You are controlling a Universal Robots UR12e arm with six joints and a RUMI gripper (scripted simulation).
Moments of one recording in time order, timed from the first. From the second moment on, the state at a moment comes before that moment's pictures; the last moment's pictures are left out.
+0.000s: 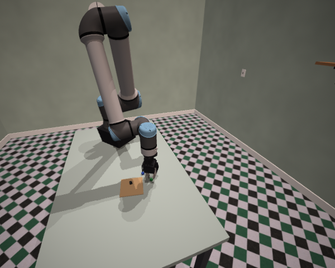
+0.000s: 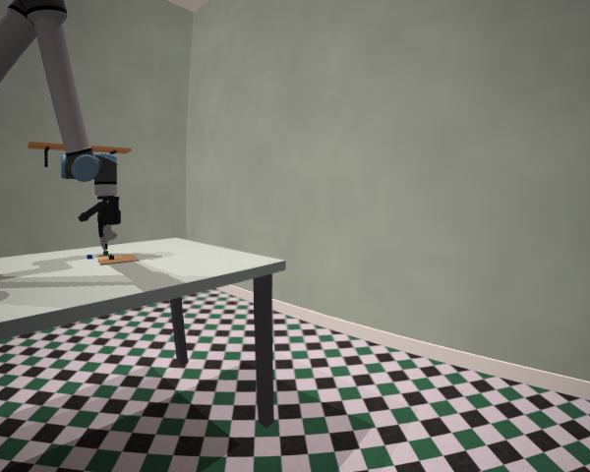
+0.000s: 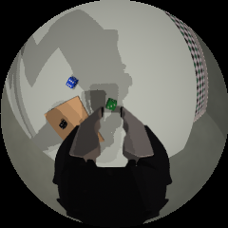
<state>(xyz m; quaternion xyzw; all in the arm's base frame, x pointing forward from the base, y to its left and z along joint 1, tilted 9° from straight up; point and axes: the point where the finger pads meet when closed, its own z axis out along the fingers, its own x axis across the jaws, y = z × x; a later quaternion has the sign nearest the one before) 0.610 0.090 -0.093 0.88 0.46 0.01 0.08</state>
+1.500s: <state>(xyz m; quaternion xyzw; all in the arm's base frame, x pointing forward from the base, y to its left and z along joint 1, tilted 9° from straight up) 0.611 0.088 -0.110 0.88 0.46 0.01 0.08</state>
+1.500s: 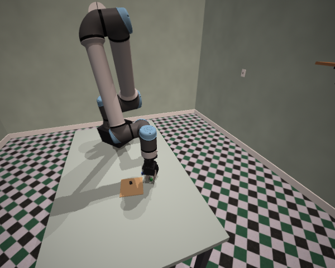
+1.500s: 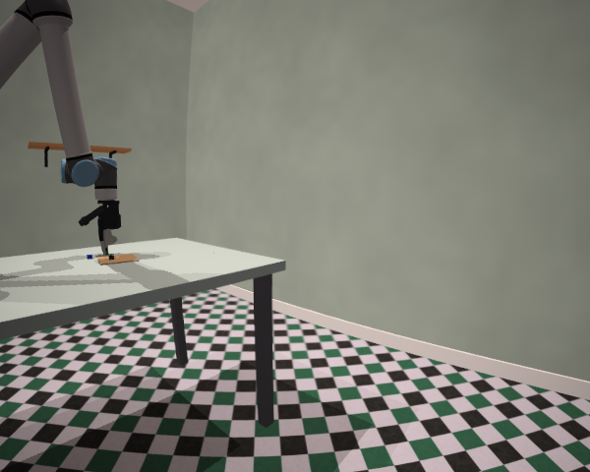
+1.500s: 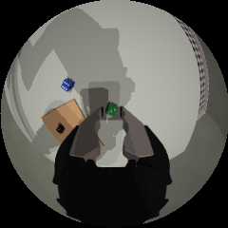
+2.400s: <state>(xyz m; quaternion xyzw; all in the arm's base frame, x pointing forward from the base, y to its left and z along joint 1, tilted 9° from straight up) 0.611 0.088 -0.110 0.88 0.46 0.01 0.08</state>
